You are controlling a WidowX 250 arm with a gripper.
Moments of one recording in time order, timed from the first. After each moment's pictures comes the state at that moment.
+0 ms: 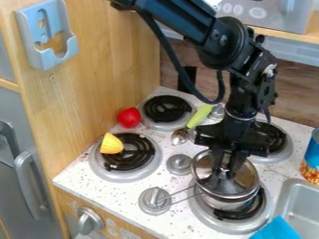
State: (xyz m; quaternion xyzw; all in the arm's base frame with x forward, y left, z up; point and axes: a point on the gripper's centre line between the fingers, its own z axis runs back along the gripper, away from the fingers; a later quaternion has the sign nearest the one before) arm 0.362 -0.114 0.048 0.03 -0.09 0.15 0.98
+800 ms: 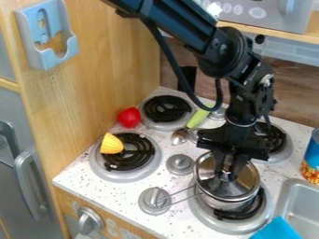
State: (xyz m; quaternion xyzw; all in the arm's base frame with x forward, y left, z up) arm 0.373 -0.114 0.038 0.02 -0.11 0.12 0.99
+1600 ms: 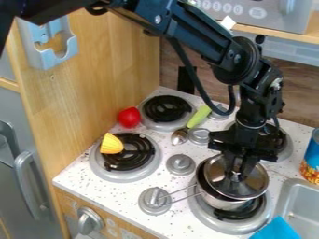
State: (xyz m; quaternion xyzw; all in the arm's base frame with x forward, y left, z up) arm 0.398 -0.113 0.025 0.02 -0.10 0.13 0.99
